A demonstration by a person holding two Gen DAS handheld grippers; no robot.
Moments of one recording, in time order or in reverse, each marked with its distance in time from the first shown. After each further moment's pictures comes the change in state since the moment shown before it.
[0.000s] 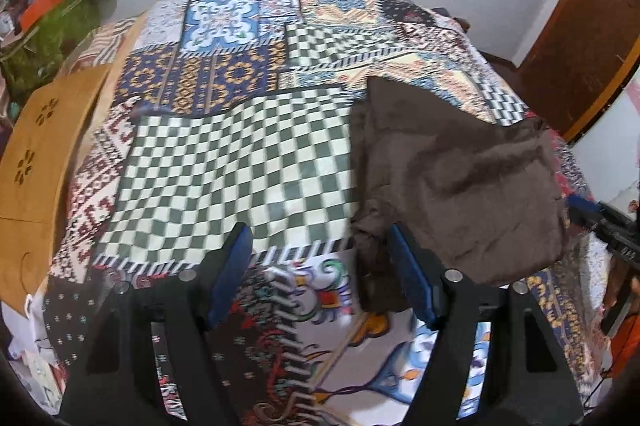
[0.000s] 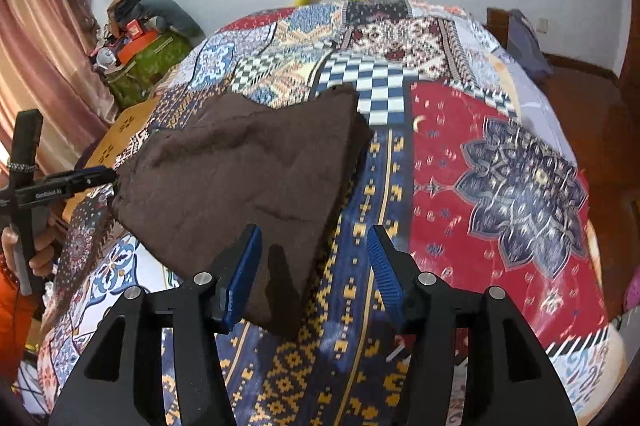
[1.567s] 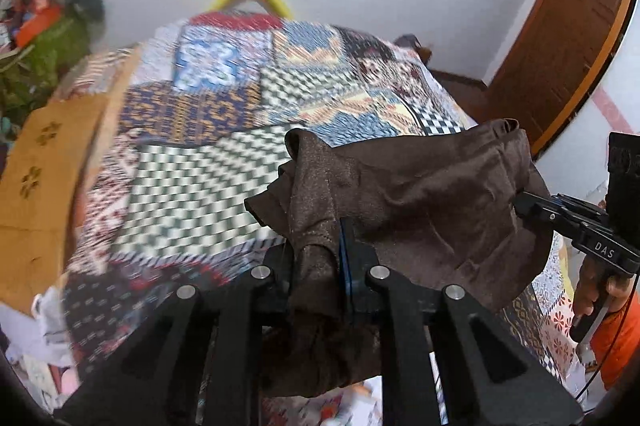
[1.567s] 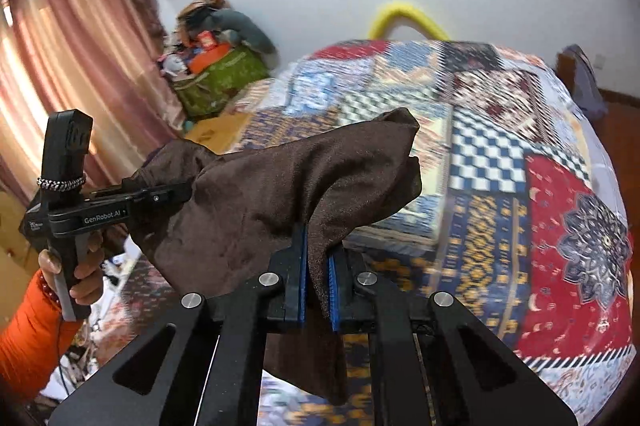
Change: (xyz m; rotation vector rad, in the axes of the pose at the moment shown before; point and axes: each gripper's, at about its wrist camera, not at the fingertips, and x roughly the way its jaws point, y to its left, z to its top) left arm -0.096 -0.011 -0.011 0.025 -0.112 -0.058; right arm -0.040 0.106 0.025 -0.109 -0.096 0.219
